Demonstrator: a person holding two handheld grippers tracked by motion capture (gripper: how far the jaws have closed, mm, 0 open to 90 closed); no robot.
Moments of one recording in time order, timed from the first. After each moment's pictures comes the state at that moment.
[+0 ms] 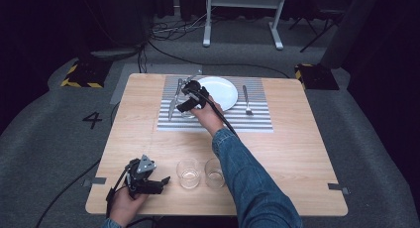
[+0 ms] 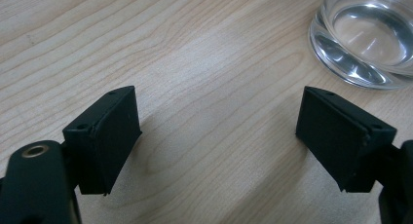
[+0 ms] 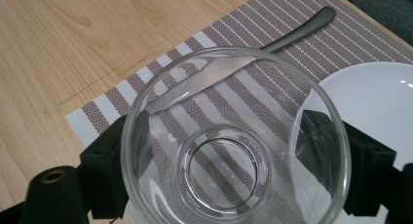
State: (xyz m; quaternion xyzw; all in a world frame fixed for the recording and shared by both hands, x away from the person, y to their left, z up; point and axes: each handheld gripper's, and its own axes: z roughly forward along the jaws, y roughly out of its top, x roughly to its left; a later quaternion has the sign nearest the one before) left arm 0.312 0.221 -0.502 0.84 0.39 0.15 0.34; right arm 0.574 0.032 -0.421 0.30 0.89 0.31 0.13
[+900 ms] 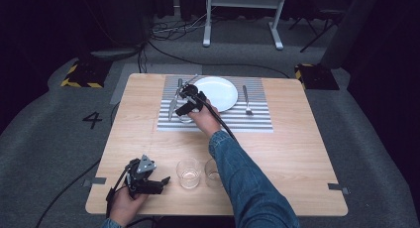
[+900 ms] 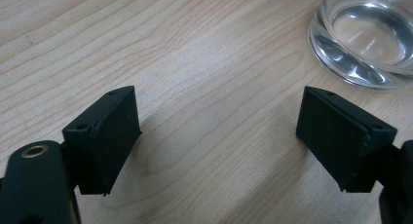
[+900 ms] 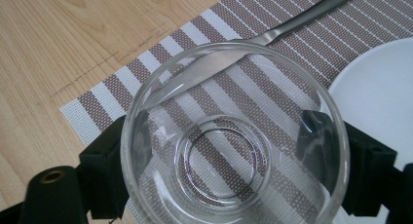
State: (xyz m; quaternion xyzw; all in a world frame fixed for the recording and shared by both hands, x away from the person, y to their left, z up) left arm 0.311 0.220 -0.502 0.84 0.39 0.15 0.34; right arm 0.575 0.038 -0.440 0.31 0.90 0.30 0.10
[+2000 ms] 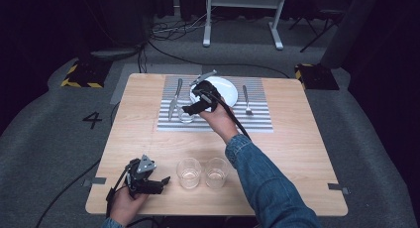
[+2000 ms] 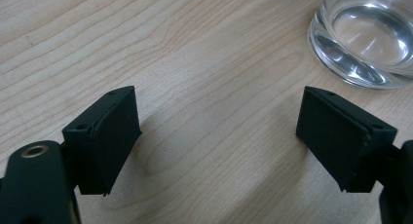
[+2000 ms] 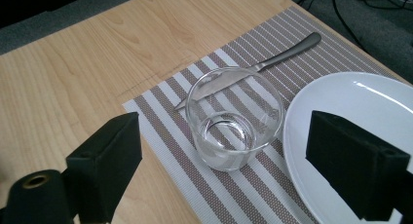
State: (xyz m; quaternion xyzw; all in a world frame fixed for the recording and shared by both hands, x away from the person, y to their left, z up) left arm 0.312 0.220 -0.502 0.84 0.39 0.15 0.34; right arm 0.527 -0.008 -0.375 0.28 0.88 0.36 0.13
